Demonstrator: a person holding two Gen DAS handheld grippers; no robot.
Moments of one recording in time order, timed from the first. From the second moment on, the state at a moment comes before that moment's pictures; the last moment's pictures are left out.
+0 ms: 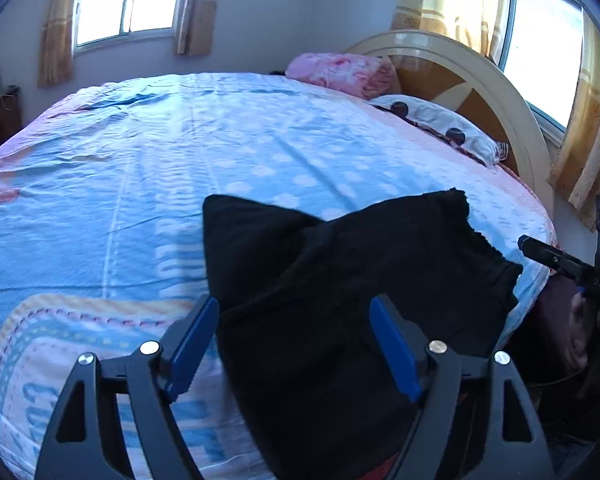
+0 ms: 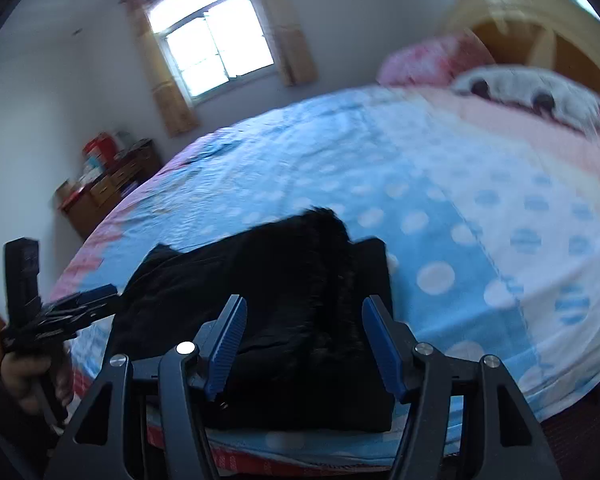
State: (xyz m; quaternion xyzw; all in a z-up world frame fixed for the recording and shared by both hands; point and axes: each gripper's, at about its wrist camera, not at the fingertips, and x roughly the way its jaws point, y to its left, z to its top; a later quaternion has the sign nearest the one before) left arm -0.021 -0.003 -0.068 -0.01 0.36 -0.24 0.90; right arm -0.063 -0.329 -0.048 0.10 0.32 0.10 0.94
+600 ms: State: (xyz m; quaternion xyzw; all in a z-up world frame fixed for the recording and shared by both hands) left arm -0.030 -0.006 -0.083 -0.01 0.35 -0.25 0.90; right arm -0.070 -0.305 -0.052 0.02 0.38 0.12 0.92
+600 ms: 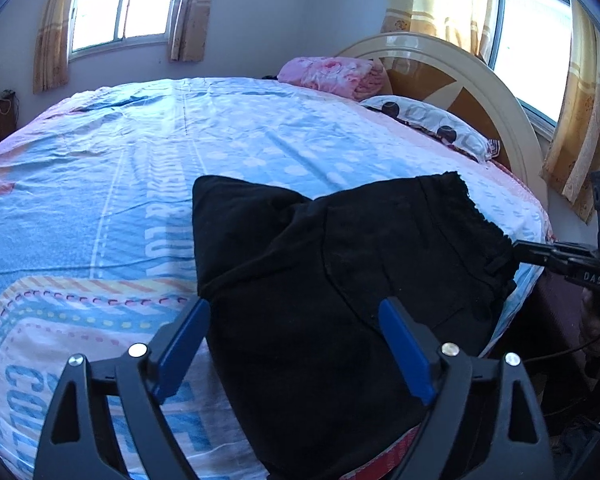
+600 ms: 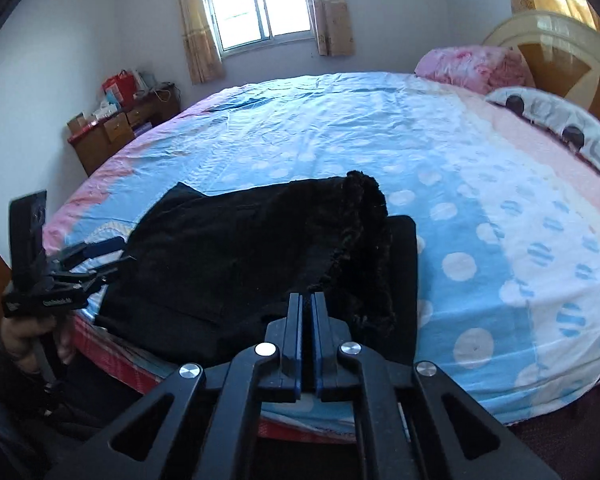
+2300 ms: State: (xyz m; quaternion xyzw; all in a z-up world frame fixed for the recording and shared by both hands) left arm 0.078 -0.032 -0.086 0.07 0.38 -0.18 0.91; right arm 0.038 -0.276 -0.078 0.05 0.42 0.13 0.89
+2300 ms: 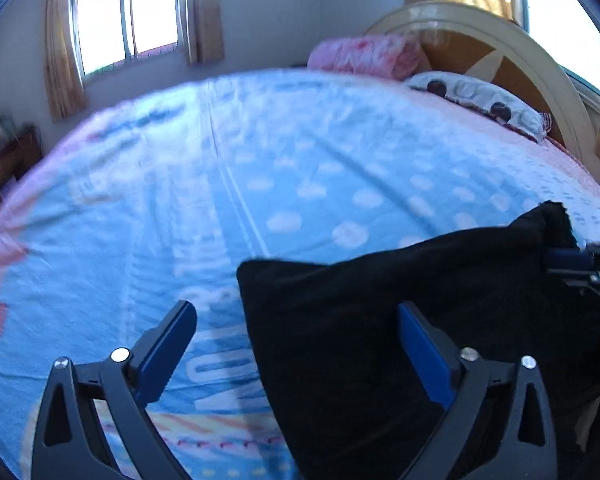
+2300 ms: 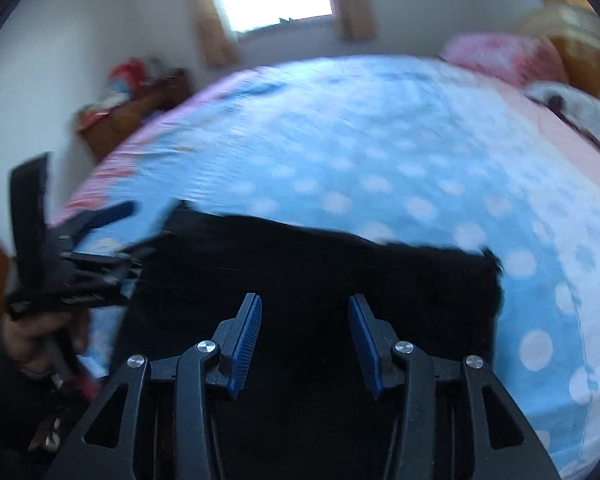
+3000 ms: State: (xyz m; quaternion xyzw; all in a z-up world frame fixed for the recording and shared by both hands) left arm 0.067 -0.008 -0.086 0.00 0.40 -0.19 0.90; right arm 0.044 -0.244 -0.050 0.00 0.43 0.17 0.89
